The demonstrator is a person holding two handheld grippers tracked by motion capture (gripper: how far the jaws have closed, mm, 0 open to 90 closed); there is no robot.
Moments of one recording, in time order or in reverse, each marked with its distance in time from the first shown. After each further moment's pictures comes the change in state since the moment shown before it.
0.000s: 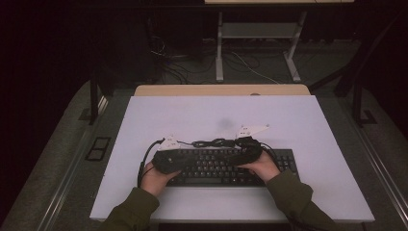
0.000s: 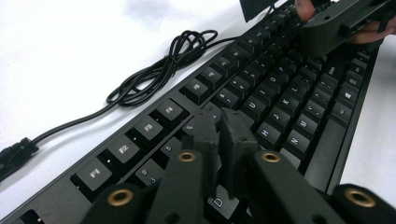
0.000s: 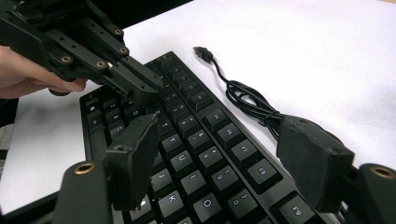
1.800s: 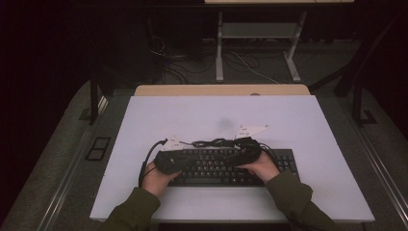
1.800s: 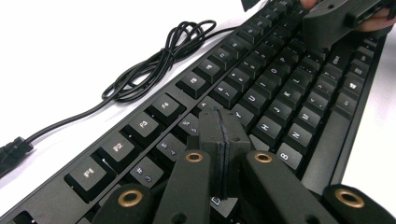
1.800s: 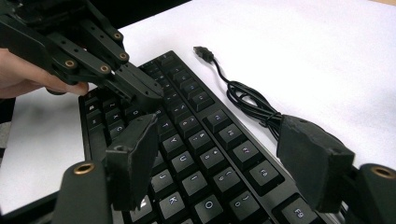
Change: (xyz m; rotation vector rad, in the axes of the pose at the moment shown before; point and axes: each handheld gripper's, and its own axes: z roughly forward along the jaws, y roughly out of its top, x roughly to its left) left arm -0.005 0.002 0.001 0.024 0.009 0.026; right arm 0.003 0.001 0.001 0.004 -0.008 -0.010
